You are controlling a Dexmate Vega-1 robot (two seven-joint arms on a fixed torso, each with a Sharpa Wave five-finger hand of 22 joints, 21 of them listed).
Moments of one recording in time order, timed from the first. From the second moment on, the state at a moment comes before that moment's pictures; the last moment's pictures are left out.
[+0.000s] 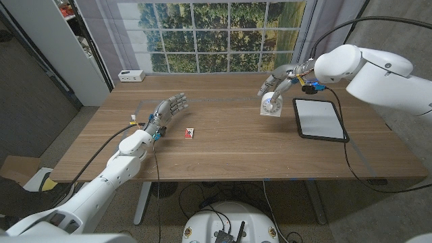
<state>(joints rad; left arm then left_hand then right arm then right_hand) 0.89 0.57 0.35 -1.28 -0.70 -0.36 -0.20 0.36 0.15 0.66 -0.02 0.17 0.26 0.08 0.20 0.19 0.28 0.01 0.25 0.33 0.28 0.02 0.20 0.19 0.33 0.05 0.38 0.17 -0.39 -1.16 -0.65 -2.37 0.03 -0.86 0.56 1.40 0.15 0.21 -0.14 0.19 0.71 -0.21 0.21 0.26 0.64 -0.17 0.23 0.63 0.67 -0.03 0.49 0.48 0.27 -0.04 1.27 0.18</state>
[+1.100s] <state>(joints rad) 0.90 0.58 0.35 -1.32 -0.67 -0.34 -0.14 0.35 0.15 0.66 -0.02 0.17 0.27 0.08 0.20 0.19 0.30 0.00 0.26 0.34 0.29 0.02 0.20 0.19 0.34 0.05 0.37 0.17 -0.55 -1.25 -0.51 -2.27 0.10 -0.88 0.38 1.41 0.16 0.22 -0.14 0.20 0.70 -0.21 0.21 0.26 0.62 -0.17 0.22 0.63 0.67 -0.04 0.49 0.48 0.24 -0.04 1.30 0.17</state>
